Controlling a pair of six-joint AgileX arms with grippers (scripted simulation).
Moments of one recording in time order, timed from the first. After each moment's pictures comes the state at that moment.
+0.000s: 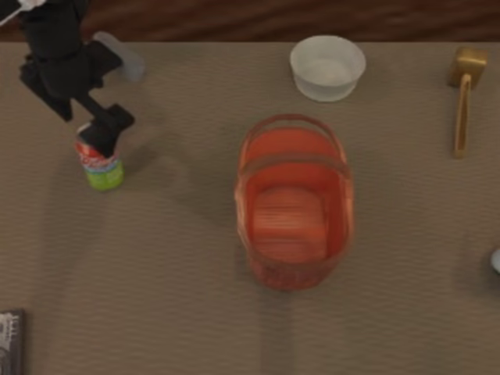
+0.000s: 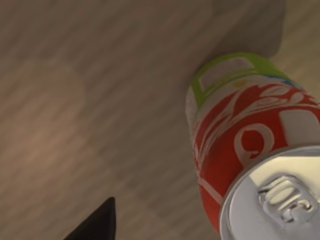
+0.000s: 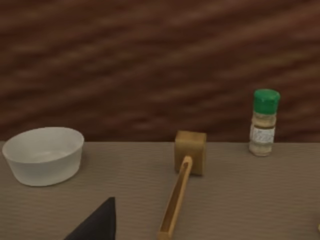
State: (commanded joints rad) left arm -0.14 2.38 2.09 -1.28 0.01 0.68; right arm 0.00 0.00 0.00 0.00 0.00 0.00
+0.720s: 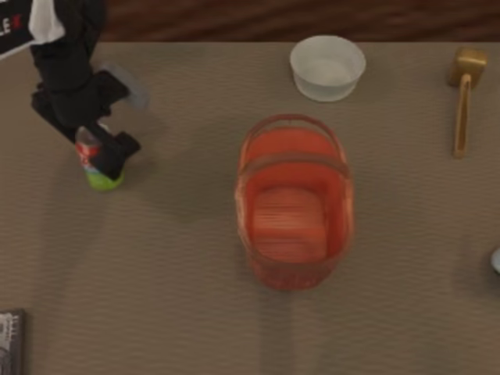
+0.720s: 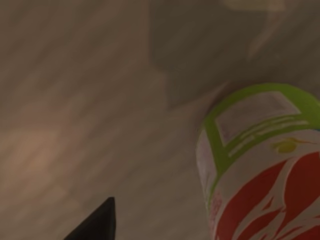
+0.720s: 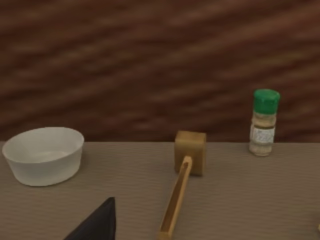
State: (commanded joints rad) left arm -0.14 2.41 1.95 -1.11 0.01 0.69; right arm 0.00 0.00 0.00 0.00 0.00 0.00
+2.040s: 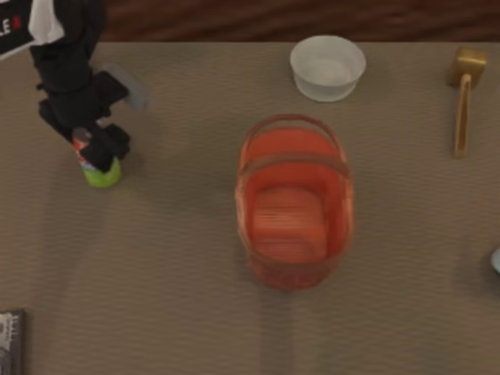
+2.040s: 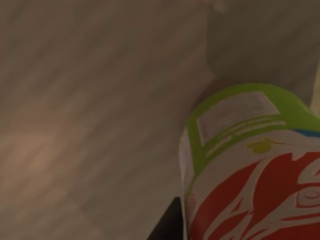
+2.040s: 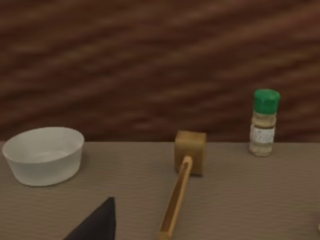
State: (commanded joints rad) left arm -0.14 2.41 1.95 -1.11 0.01 0.69; right arm 0.00 0.00 0.00 0.00 0.00 0.00
